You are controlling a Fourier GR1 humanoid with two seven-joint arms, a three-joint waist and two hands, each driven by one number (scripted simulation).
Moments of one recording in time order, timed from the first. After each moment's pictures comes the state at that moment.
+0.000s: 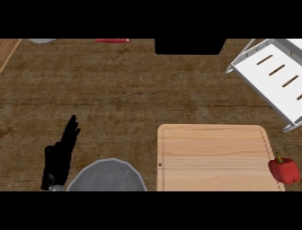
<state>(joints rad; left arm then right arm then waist) 0.07 0.15 -0.15 -1.40 0.00 0.25 0.01 -0.34 -0.73 -0.47 -2.07 0.58 0.31 1.03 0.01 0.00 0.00</state>
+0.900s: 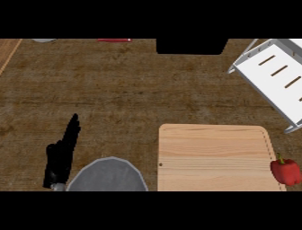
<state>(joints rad) 0.06 0.13 -0.14 -1.40 -0.02 0.24 0.01 -0.72 -0.74 -0.30 -1.32 0.71 0.15 0.80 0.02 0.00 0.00</state>
